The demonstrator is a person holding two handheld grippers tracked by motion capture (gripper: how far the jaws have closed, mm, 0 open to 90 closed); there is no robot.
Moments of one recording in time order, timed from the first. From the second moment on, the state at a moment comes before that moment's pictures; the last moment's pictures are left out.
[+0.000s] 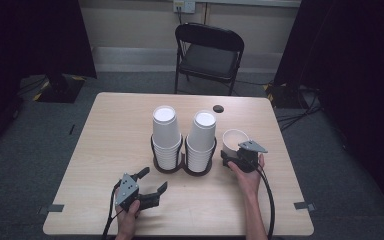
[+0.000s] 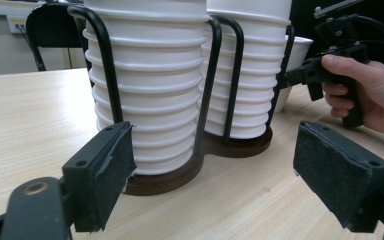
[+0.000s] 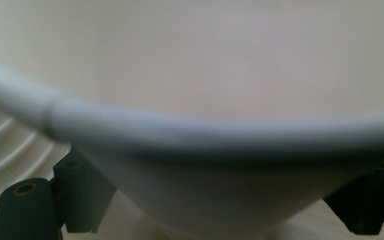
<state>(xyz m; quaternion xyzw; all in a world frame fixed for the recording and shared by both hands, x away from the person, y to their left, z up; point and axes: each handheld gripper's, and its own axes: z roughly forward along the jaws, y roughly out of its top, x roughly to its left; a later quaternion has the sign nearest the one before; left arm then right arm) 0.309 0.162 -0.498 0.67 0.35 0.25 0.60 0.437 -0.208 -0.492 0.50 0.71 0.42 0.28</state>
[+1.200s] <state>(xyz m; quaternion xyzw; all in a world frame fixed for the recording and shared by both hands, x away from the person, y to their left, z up) 0.307 0.161 -0.498 0.66 0.37 0.27 0.59 0.347 -0.217 -0.482 0.50 0.65 0.48 0.30</state>
